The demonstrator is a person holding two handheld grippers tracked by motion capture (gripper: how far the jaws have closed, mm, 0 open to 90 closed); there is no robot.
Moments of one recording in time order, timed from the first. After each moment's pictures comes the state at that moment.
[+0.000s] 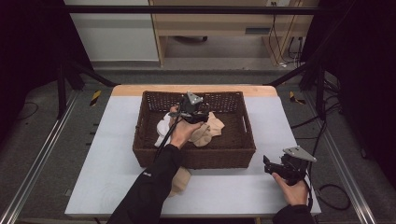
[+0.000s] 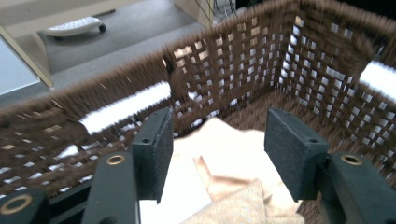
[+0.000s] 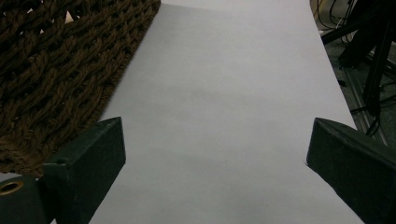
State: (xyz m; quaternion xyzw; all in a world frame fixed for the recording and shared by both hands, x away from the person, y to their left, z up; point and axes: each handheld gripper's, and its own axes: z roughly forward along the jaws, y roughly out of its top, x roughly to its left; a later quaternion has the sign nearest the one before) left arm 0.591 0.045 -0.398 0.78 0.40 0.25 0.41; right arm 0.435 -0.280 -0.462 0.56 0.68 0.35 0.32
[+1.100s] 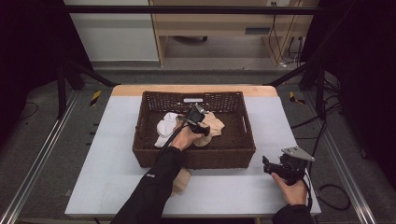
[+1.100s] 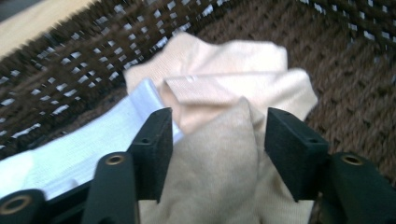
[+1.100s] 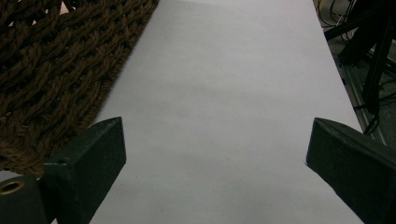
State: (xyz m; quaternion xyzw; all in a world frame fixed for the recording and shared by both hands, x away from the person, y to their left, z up) left arm 0.594 0.036 -0.437 0.86 0.37 0.18 0.31; right arm 0.437 -0.279 -0.465 0.56 0.68 0.34 0.32
